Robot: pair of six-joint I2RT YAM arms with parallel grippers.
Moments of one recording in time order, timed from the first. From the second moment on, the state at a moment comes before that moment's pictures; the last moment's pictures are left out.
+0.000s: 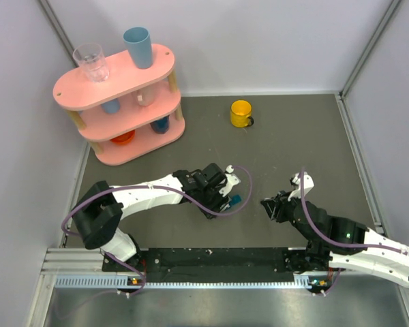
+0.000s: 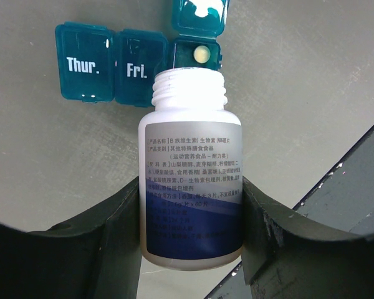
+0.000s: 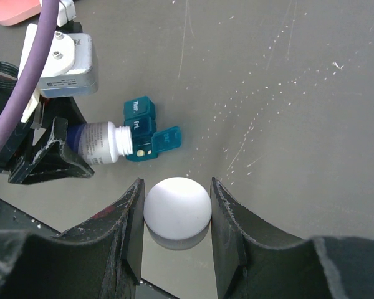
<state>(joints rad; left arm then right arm) -0.97 1.55 0.99 -0.55 0.11 -0.05 1.19 0.36 0.45 -0.54 0.64 0.63</state>
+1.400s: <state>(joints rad) -0.97 1.59 1.05 -0.63 0.11 -0.05 1.19 0.35 0.44 -0.54 0.64 0.63</state>
